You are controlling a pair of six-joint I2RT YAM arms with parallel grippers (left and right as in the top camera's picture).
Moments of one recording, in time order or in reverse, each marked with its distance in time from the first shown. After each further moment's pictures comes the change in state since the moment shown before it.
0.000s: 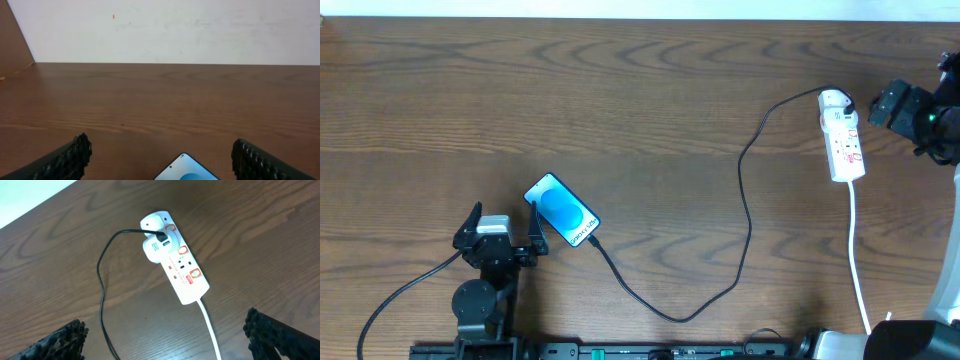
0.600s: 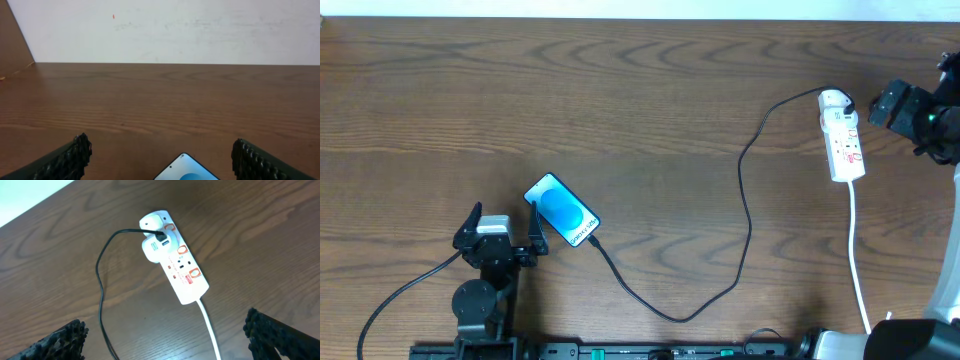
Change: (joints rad) left arm 0.000 0.000 0.000 0.000 0.000 0.000; right arm 0.000 0.005 0.000 0.000 0.005 0.000
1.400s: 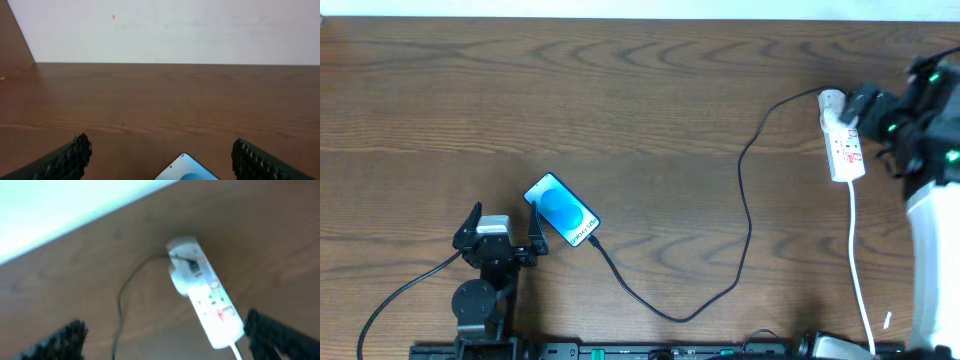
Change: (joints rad) left arm 0.000 0.000 0.000 0.000 0.001 0.000; right arm 0.130 -0.172 -0.418 0.528 0.037 0.069
